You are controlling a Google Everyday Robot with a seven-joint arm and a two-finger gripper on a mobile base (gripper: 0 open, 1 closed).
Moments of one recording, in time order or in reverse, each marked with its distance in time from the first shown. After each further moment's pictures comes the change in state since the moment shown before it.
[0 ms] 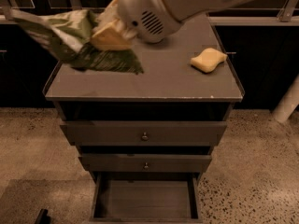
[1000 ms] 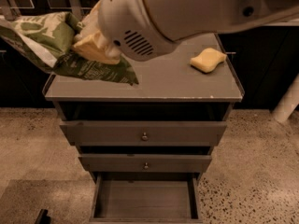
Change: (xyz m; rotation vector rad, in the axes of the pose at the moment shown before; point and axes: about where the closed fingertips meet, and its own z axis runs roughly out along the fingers) arm -0.028 0.048 -0.019 0.116 0.001 -0.040
